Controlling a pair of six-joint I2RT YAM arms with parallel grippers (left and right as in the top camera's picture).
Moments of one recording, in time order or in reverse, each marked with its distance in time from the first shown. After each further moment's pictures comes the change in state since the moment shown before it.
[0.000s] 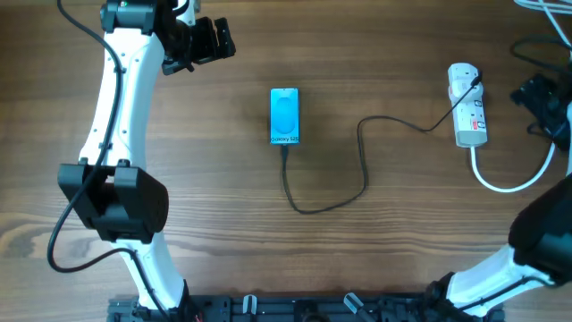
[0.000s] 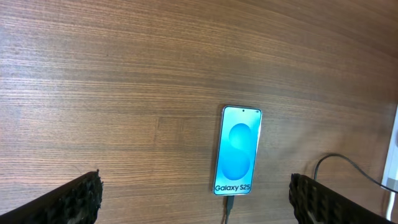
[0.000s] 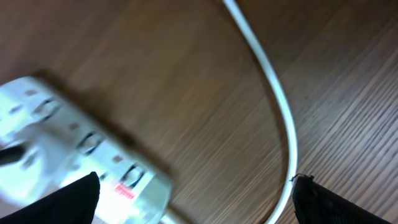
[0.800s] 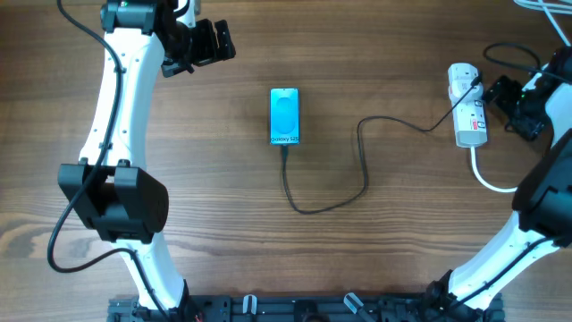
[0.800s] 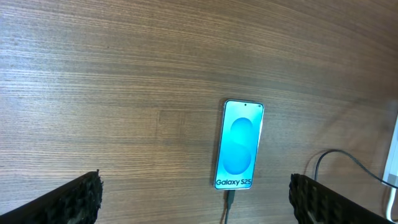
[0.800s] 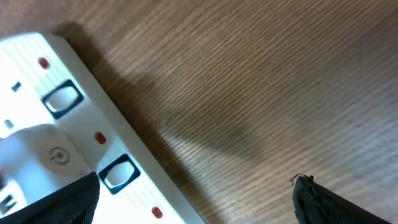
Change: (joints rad) left arm 0.000 0.000 0.000 -0.023 0.000 0.000; right arm 0.014 0.248 0.000 0.201 -0.286 -0.166
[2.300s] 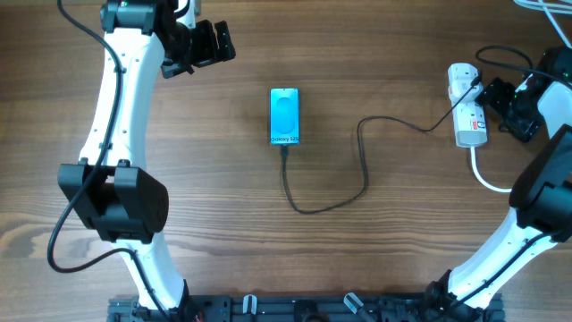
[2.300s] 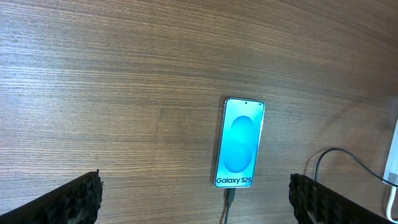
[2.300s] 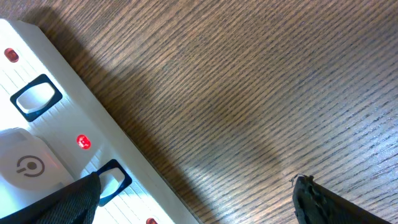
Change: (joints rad) left arm 0.000 0.000 0.000 -0.007 0.000 0.000; right arm 0.024 0.014 0.000 -0.001 0.039 0.023
